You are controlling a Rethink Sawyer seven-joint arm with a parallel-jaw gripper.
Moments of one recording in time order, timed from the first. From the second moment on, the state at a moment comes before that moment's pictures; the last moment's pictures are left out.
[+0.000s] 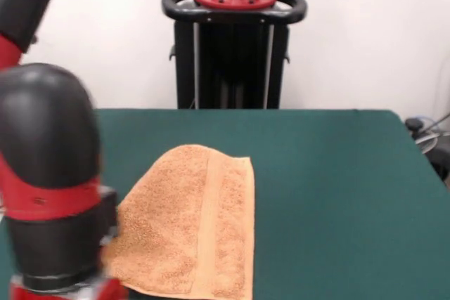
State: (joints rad) arm -0.51 -0.13 0.20 0.86 0.06 0.55 1.57
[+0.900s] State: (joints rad) arm -0.34 -0.10 0.09 0.82 -0.02 0.72 1.57
